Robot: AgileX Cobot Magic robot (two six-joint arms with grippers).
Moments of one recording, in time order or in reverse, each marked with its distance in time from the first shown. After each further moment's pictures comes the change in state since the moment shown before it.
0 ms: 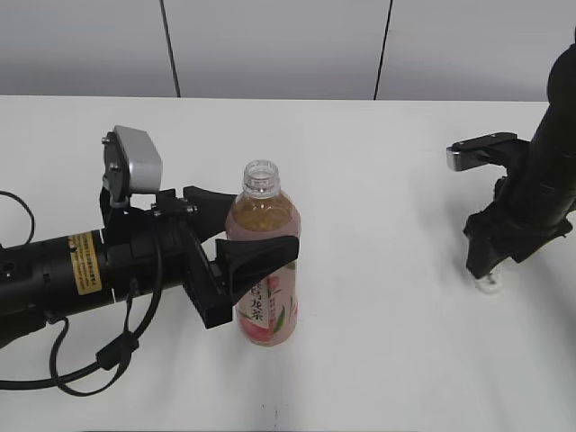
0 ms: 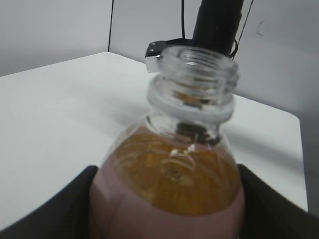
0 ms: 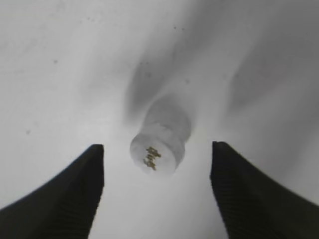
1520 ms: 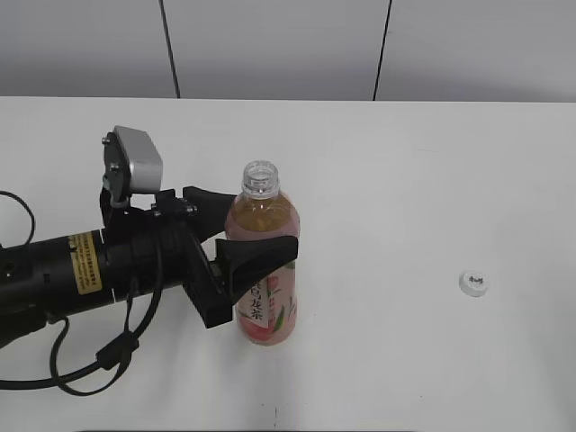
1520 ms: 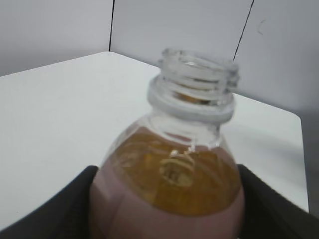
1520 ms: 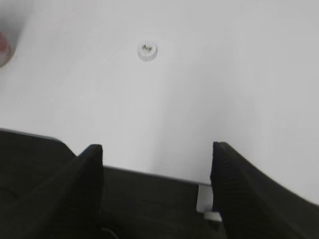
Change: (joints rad) left arm 0.000 0.000 0.000 -0.003 0.004 0.000; right arm 0.001 -1.712 0.627 -0.039 0.277 0.284
